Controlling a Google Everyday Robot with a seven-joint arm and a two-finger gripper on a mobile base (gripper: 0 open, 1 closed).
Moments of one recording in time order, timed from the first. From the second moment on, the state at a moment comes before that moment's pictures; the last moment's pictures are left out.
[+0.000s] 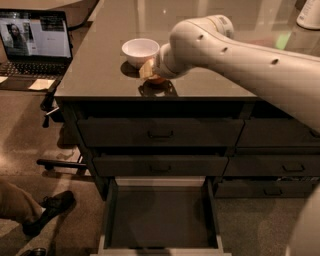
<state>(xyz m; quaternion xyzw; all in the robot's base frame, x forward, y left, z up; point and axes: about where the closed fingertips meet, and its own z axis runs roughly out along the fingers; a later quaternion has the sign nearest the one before) 0.725 0.000 0.854 -0.11 0.91 0.17 0.36</state>
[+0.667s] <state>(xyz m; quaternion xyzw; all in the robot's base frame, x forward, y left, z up) 0.653 -0.062 0.885 -0.12 0.90 0.17 0.39</state>
